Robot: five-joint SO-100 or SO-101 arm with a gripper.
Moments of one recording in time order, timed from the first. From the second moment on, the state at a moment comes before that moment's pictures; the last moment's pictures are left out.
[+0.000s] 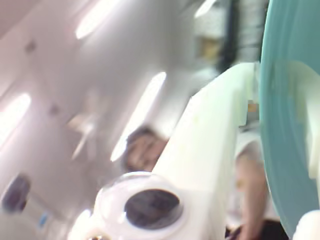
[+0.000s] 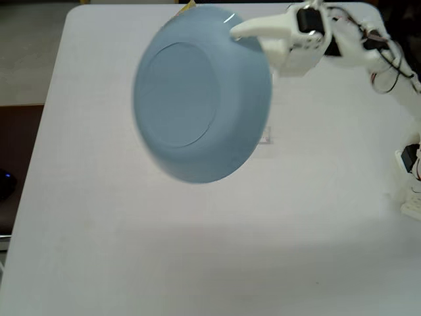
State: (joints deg) arm -12.6 95.9 47.3 18.9 -14.4
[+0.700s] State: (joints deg) arm -14.1 95.8 64.5 -9.6 -14.2
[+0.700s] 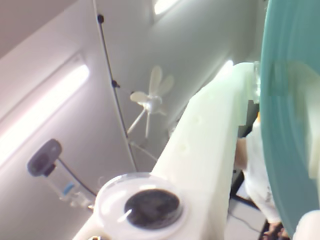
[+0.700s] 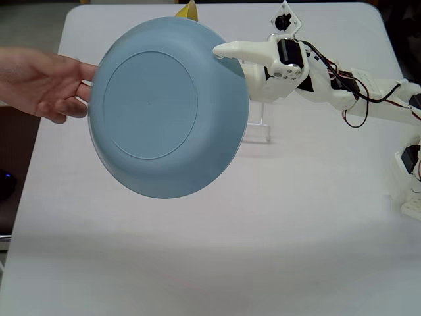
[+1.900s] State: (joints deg) arm 7.9 112.1 83.5 6.0 -17.3
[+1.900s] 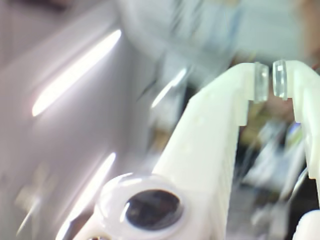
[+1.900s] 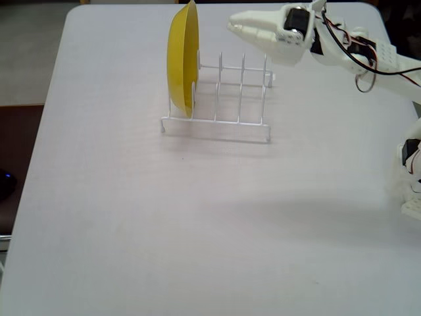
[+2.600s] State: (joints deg) arm 22.2 78.2 61.0 18.4 -20.3
